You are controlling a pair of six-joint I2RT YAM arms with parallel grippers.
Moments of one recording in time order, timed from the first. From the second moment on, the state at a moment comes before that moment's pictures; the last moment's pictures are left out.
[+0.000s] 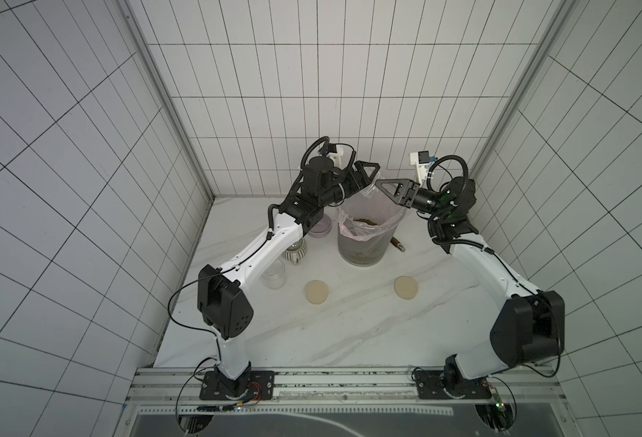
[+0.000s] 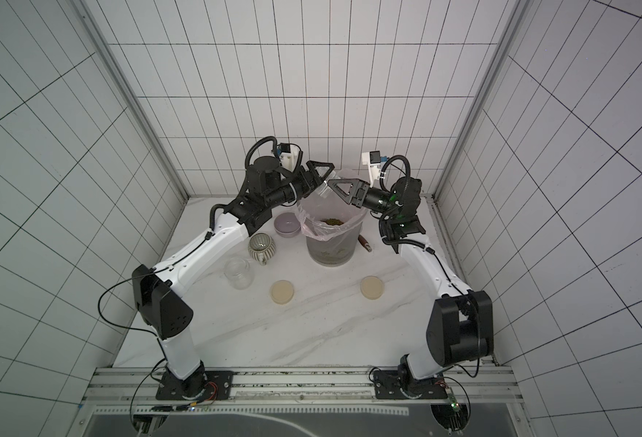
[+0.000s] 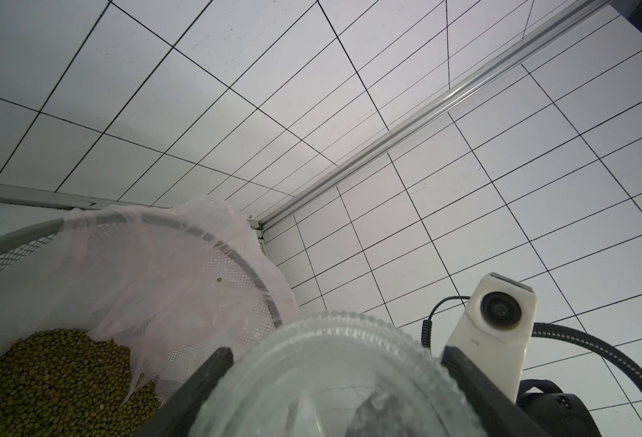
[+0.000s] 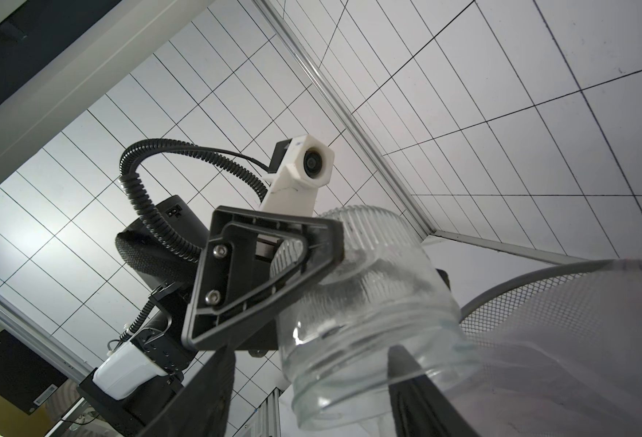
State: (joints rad) left arm -0.62 1.83 1.86 -0.08 0.29 -0.95; right arm 0.20 1.54 1.28 0.57 -1.01 0.97
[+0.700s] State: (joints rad) left arm -0.61 1.83 1.85 -0.05 0.29 -0.98; right arm 0.22 1.61 1.35 0.63 -1.04 1.03
